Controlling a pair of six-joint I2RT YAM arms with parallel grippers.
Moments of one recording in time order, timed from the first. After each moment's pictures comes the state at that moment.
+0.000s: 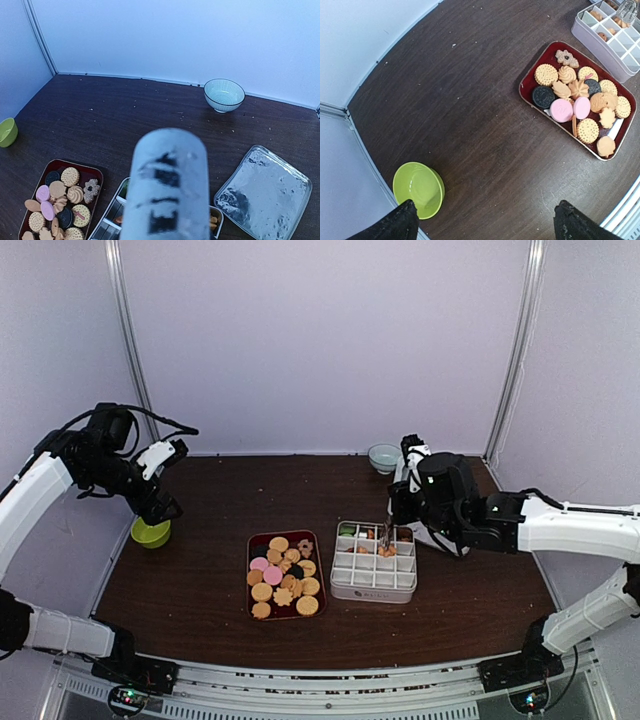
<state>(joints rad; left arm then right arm) -0.21 1.18 1.27 -1.05 0.19 0.55 0.91 1.31 0.95 -0.09 0.55 0.34</state>
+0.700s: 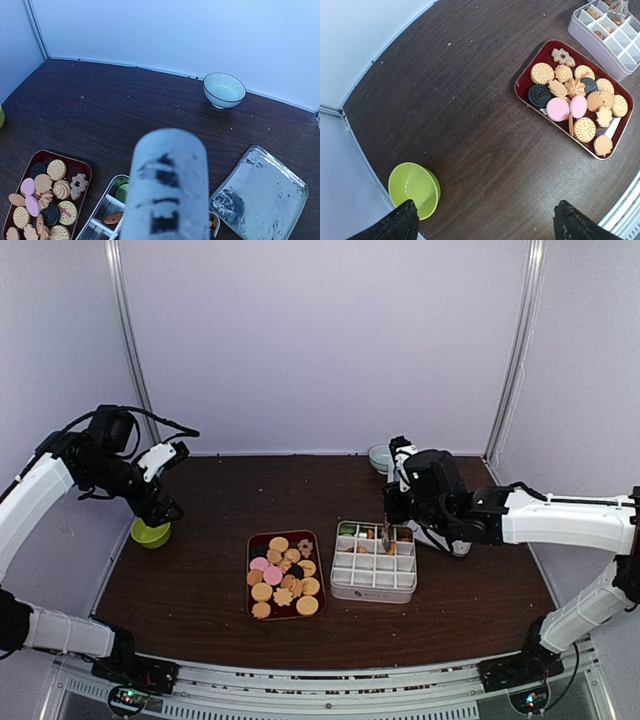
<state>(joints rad) -0.21 1.18 1.25 -1.05 0.20 0.55 0.89 1.39 0.99 -0.10 0.53 0.29</state>
